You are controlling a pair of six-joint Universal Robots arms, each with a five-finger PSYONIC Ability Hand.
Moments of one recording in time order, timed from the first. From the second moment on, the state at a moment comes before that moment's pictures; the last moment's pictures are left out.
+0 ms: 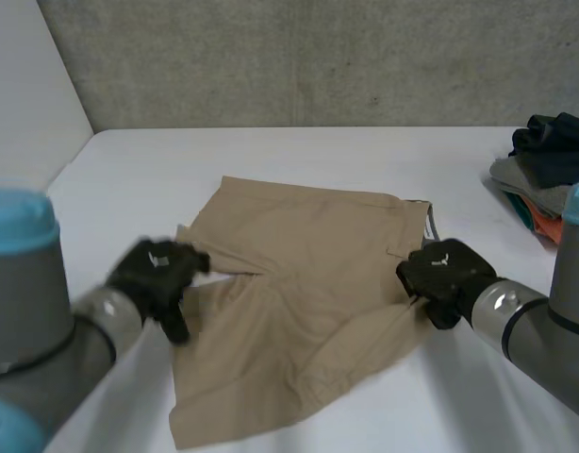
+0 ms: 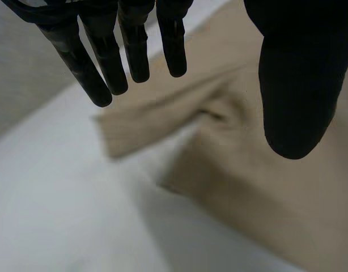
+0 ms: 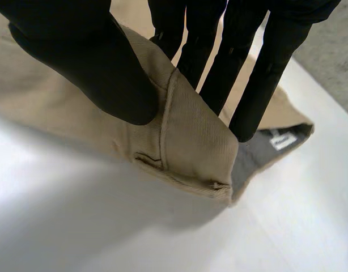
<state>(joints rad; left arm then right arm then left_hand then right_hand) 4.25 -1.77 -1.73 3.04 -1.60 3.48 1.92 -1.29 1.70 0.12 1.36 2.57 0.40 0.40 0.40 0.41 0.23 1.11 1.18 1.19 1.19 1.02</state>
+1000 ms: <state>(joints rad) 4.03 -1.63 -1.93 2.94 -1.66 3.40 1.69 -1.41 1.74 0.44 1.22 2.41 1.14 1.19 1.19 1.19 1.01 1.11 1.18 1.19 1.19 1.02</state>
